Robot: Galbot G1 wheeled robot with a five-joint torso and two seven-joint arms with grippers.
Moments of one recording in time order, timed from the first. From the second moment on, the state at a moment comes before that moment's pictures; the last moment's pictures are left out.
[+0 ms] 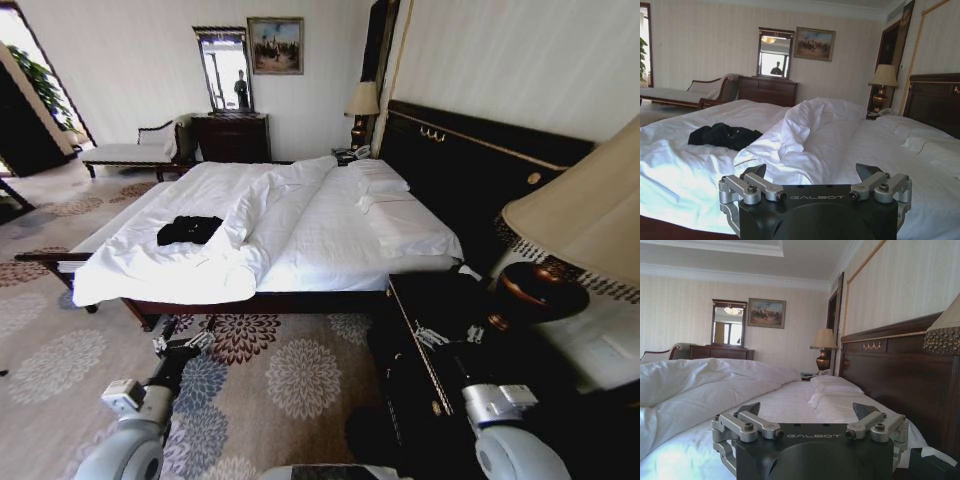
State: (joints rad) left arm 1.80 -1.31 -0.77 -2.38 -0.49 0.21 -0.09; right arm -1.79 1.33 0.81 2.29 0.29 0.01 -0.03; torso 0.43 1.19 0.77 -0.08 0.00
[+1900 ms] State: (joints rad) left arm 1.83 -1.32 -0.73 -2.39 -0.45 0.21 -0.09; right arm -1.80 1.36 0.78 2.29 0.24 0.02 -0.02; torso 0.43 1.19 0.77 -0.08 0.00
